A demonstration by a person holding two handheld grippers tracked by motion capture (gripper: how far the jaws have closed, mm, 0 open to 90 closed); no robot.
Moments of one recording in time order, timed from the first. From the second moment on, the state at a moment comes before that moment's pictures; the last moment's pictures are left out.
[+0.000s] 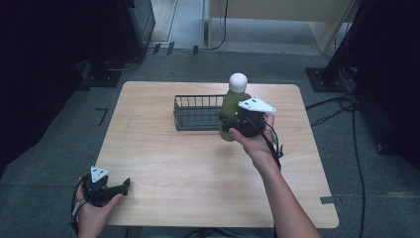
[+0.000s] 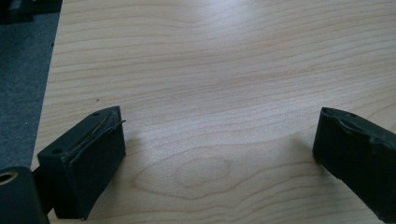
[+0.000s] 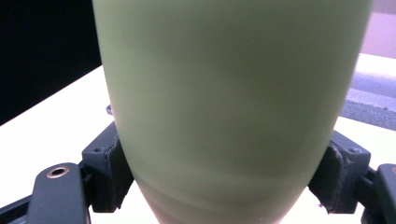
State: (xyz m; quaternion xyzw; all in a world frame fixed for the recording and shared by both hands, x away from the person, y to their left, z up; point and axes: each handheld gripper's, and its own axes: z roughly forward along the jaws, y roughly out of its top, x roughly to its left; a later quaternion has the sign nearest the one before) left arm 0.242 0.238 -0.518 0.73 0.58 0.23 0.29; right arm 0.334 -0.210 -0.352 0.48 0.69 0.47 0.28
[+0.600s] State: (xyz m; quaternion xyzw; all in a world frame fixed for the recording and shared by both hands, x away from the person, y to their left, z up) left arm 0.242 0.238 -0.518 0.73 0.58 0.23 0.29; right arm 0.365 -0.201 -0.327 0.48 0.68 0.47 0.29
